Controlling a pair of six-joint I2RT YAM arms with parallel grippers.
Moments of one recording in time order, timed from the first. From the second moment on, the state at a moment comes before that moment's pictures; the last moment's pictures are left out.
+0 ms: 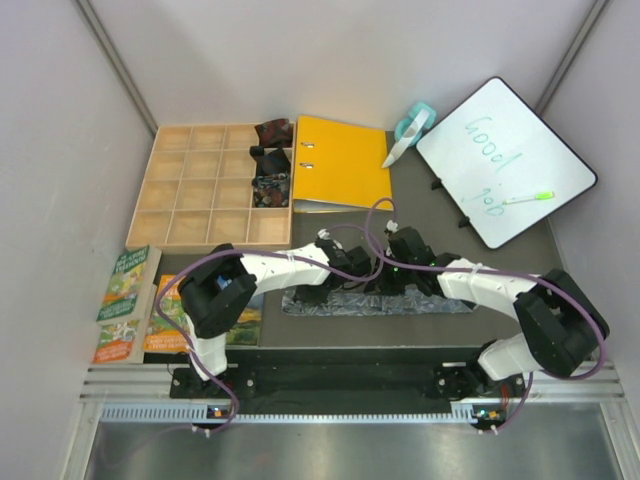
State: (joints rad) left arm -1.00 1.86 1.24 -1.03 -0.52 -0.79; right arm 0.65 1.41 0.65 -0.14 -0.23 0.78
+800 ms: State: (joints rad) left arm -1.00 1.84 1.25 -0.94 -0.41 -0.84; right arm 0.65 1.41 0.65 -0.14 -0.24 0.78
